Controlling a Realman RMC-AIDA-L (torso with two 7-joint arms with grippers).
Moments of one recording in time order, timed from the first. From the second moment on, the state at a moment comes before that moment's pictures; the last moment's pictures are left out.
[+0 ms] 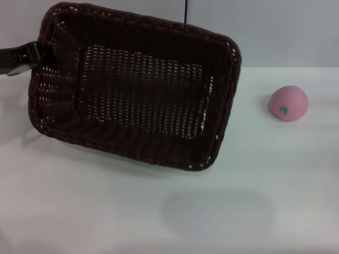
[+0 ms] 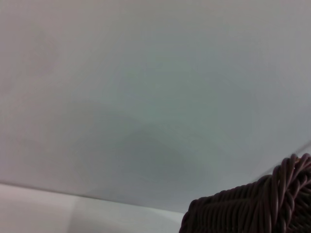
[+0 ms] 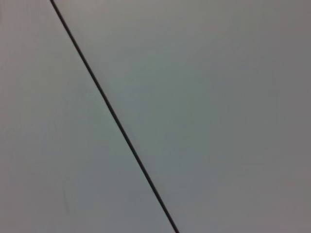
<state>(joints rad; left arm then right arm) -0.37 -2.06 0.85 1.22 2.06 1.32 -2.56 0.43 2.07 -0.21 -0.12 -0.96 -1.23 0.75</state>
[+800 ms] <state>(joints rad) -0.31 -2.06 0.96 1.11 1.95 1.18 -2.58 0.44 2.07 -0.22 -0.15 -0.96 -1.19 0.75</state>
